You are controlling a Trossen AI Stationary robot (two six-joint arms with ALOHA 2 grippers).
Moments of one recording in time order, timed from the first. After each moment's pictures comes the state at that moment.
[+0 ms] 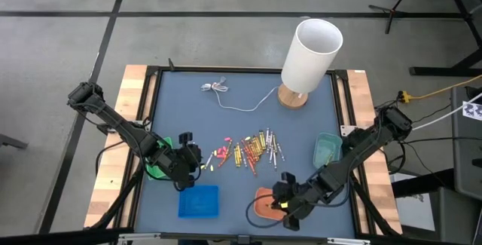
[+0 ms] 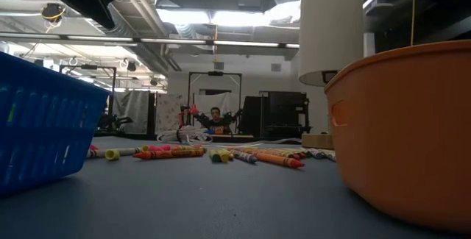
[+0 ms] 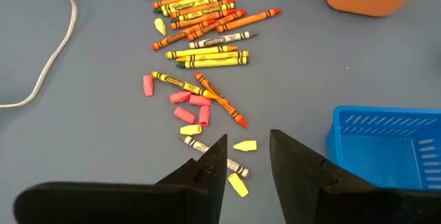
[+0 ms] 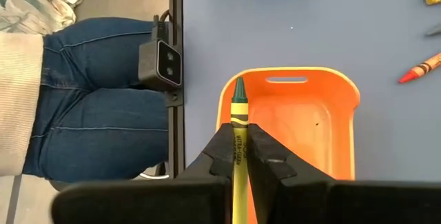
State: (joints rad) left arm -0.58 1.29 0.94 -0.65 -0.47 -0.57; right arm 0.71 1.66 1.21 -0.42 0.17 0.81
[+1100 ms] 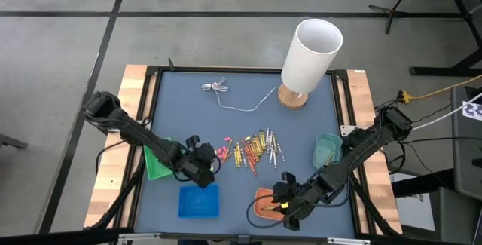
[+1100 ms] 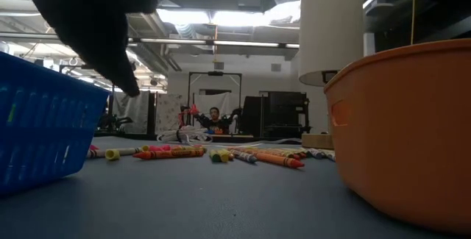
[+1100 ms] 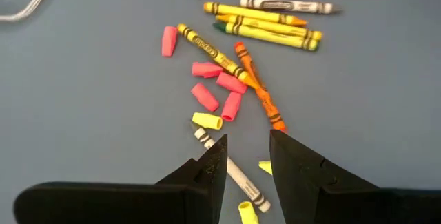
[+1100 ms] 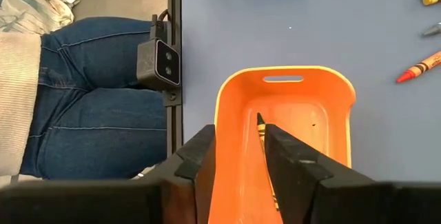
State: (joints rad) left arm -0.48 1.57 0.94 -0.57 -0.51 -0.85; right arm 0.71 1.66 1.21 -0.42 0.17 0.81
